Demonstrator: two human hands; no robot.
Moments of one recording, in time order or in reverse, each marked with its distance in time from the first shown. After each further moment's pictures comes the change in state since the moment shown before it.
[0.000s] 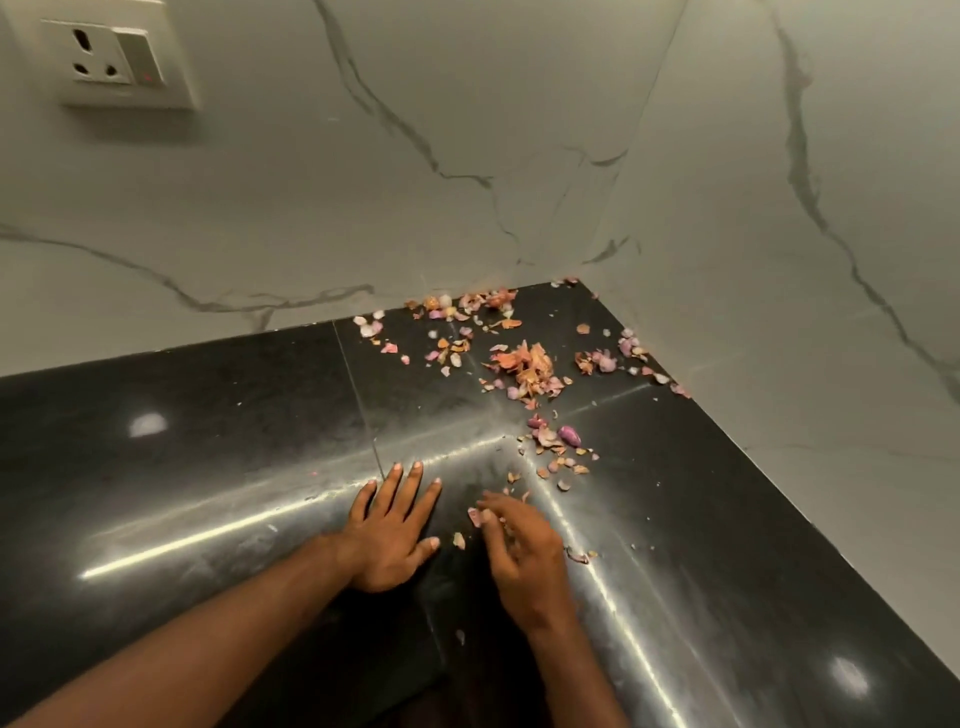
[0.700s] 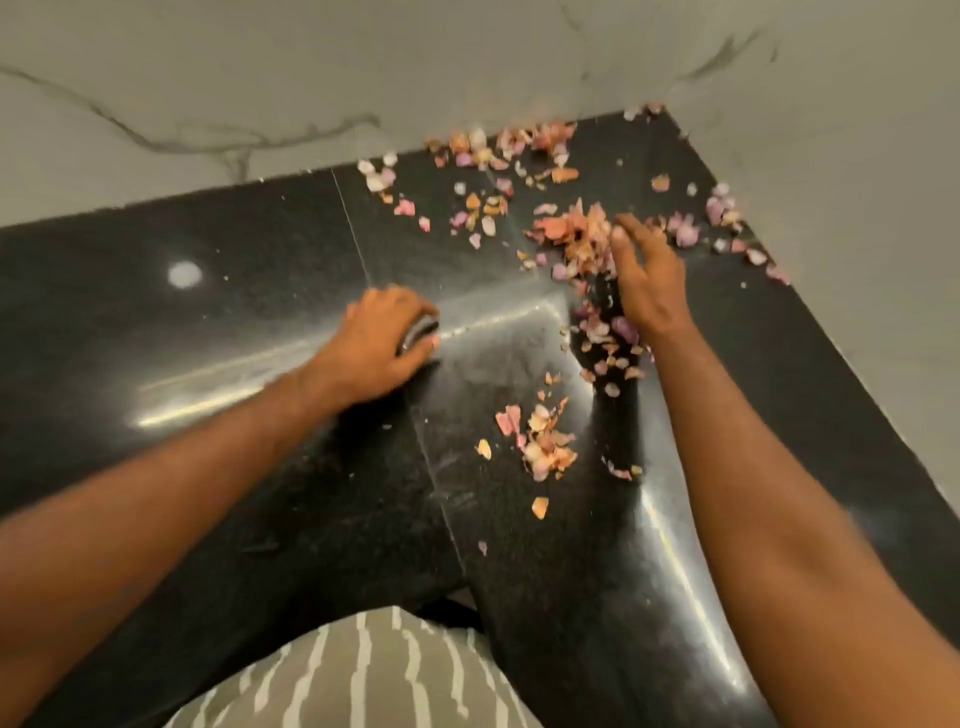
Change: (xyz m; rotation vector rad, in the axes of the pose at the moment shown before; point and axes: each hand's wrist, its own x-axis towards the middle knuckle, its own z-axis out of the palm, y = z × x) left_hand 0.067 -0.080 -0.049 -0.271 0.526 0.131; right_hand 0.238 0.070 -0.048 -0.120 -0.087 0.187
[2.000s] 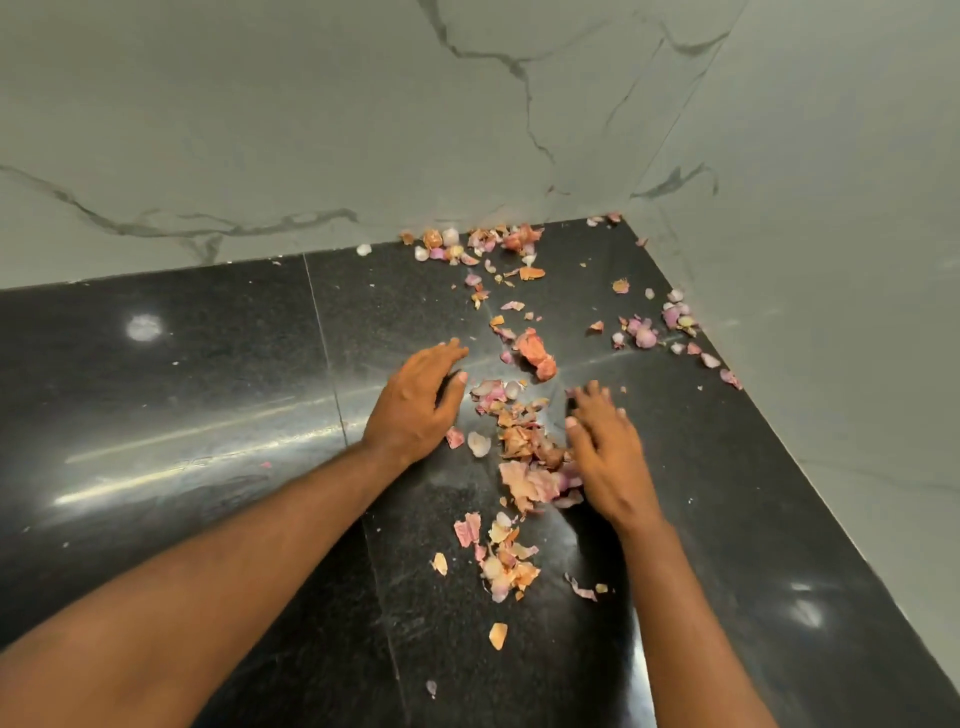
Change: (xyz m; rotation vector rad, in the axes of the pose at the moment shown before) left_hand 0.076 0.050 0.059 -0.369 0.263 -0.138; right_hand -0.079 0.033 0.001 -0.247 -0.193 0.037
